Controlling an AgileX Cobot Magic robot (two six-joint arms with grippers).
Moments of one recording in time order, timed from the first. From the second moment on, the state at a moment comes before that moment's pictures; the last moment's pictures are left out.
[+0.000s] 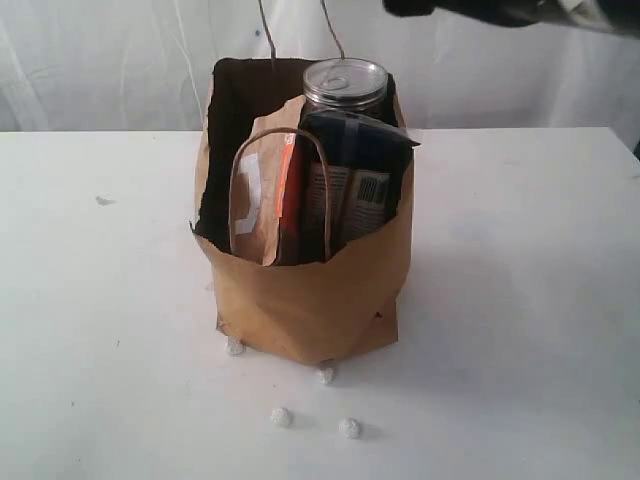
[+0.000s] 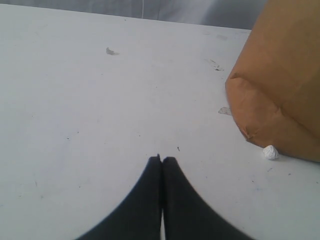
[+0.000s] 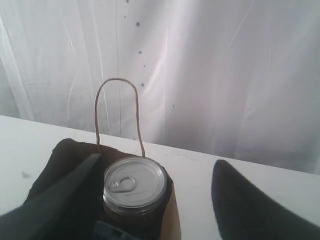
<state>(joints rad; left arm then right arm) -0.15 0.00 0.02 -0.26 0.34 0.08 1.09 1.15 -1.19 -1.24 0.87 1.29</state>
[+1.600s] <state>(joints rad) -0.15 0.00 0.02 -0.26 0.34 0.08 1.09 0.81 -0.66 -0.16 0.86 0.38</state>
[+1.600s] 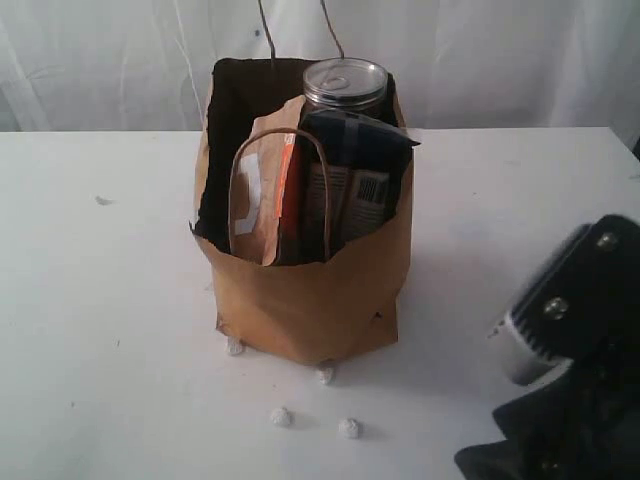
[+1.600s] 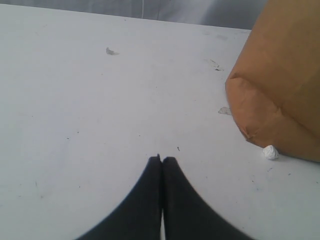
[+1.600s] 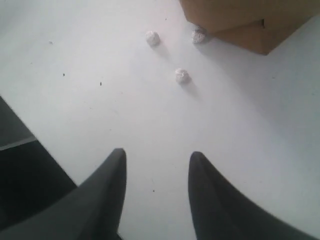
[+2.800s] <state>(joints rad) -0.15 0.00 0.02 -0.26 0.34 0.08 0.96 1.61 -0.61 -0.61 0.18 1.00</state>
